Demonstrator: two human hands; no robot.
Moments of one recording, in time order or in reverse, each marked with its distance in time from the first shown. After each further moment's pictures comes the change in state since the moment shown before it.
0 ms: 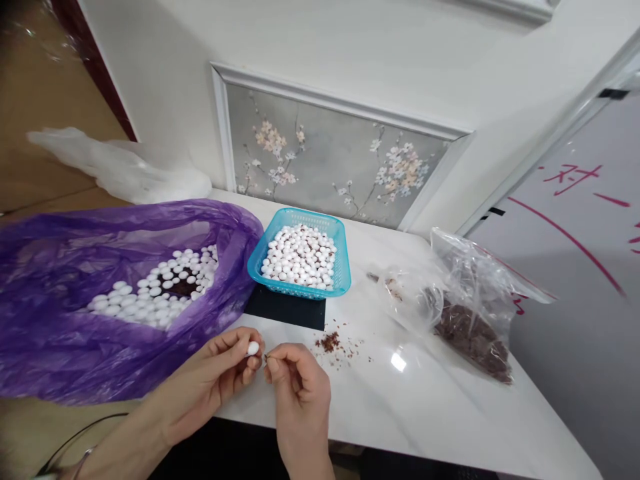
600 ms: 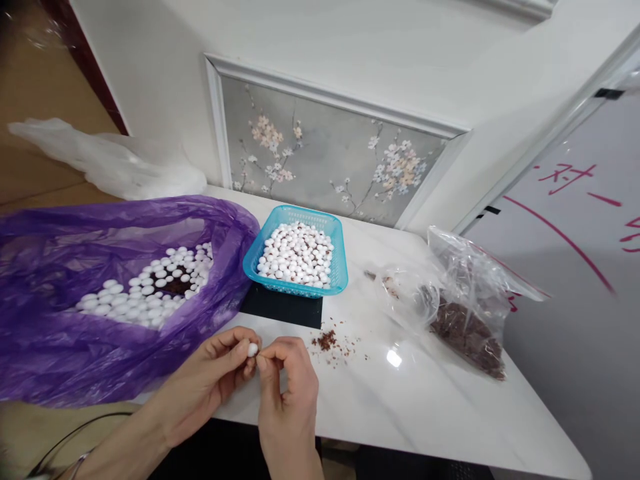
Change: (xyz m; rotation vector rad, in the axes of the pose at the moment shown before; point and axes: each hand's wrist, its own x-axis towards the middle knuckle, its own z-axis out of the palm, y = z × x) left_hand 0.006 -0.010 -0.004 0.072 -0.002 0.089; right_hand 0.000 0.006 0.008 -0.123 -0.021 -0.133
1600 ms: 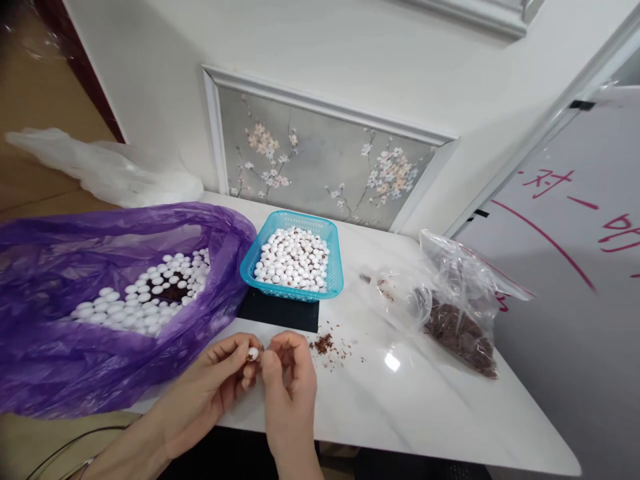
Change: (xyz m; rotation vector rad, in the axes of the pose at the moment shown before) left_hand -0.002 0.002 0.010 -0.085 0.018 -0.042; right_hand 0.005 0.002 0.005 0.278 0.096 0.257
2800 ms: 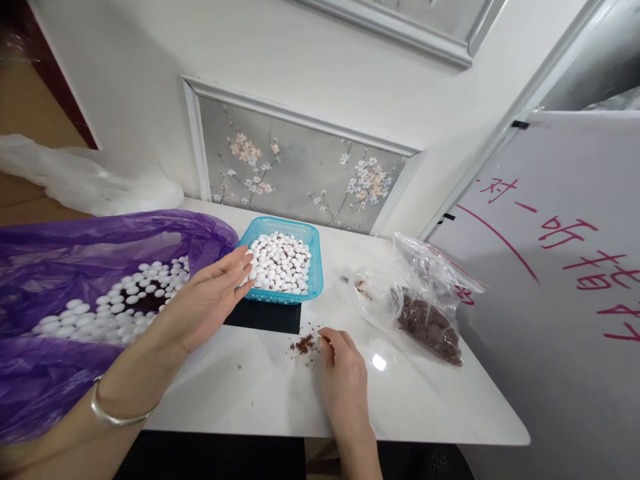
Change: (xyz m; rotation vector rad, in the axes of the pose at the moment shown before) left_hand 0.050 0.069 0.049 0.236 0.005 0.395; right_hand 0.038 -0.007 -0.101 -0.915 0.110 -0.076
